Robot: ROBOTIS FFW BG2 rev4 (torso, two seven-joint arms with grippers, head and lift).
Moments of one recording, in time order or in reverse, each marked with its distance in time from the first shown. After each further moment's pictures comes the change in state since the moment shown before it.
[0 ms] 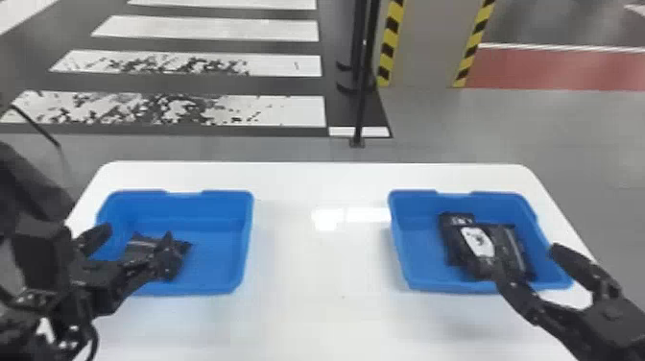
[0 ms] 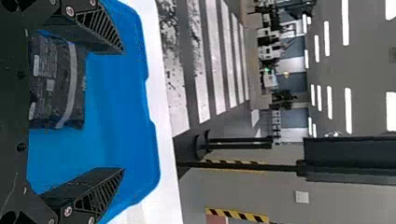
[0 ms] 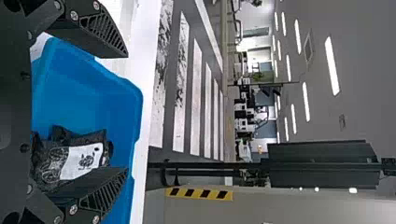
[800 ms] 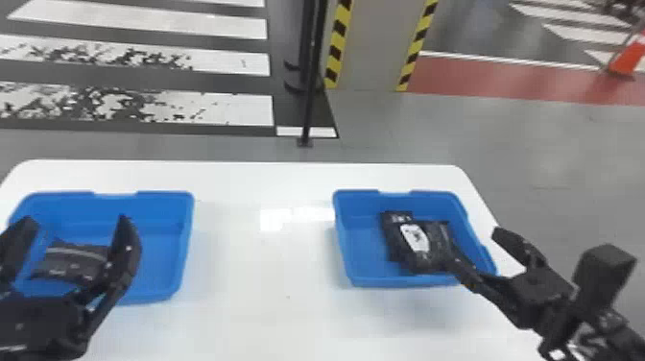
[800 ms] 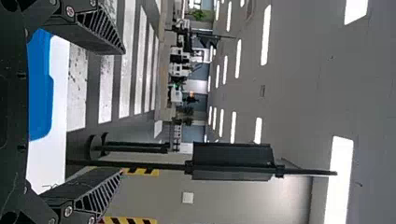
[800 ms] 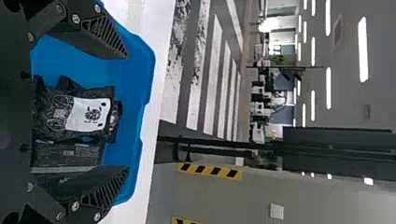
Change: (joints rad) left arm 0.267 -0.029 -0.257 -0.076 0.097 -0.645 0.343; right arm -0.106 0.005 -0.068 0.049 0.098 0.099 -0.005
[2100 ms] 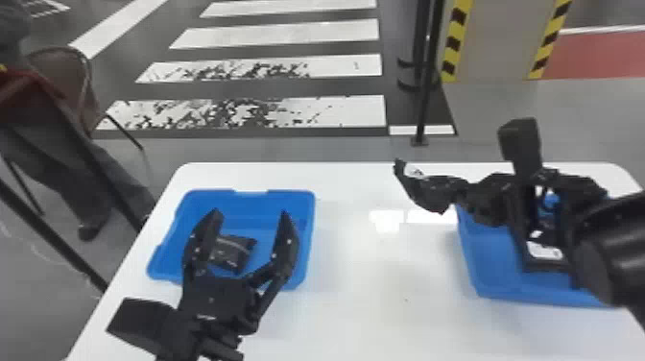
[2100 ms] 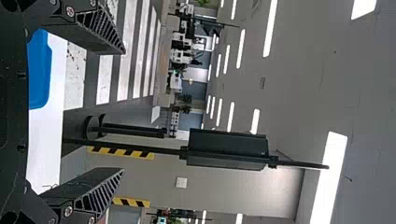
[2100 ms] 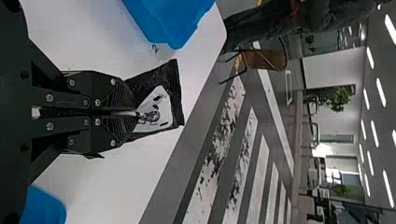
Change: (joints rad) left arm 0.004 0.025 -0.089 0.000 0.044 -0.032 0.013; right arm -0.789 -0.155 0.624 0.507 0.038 0.362 0.125
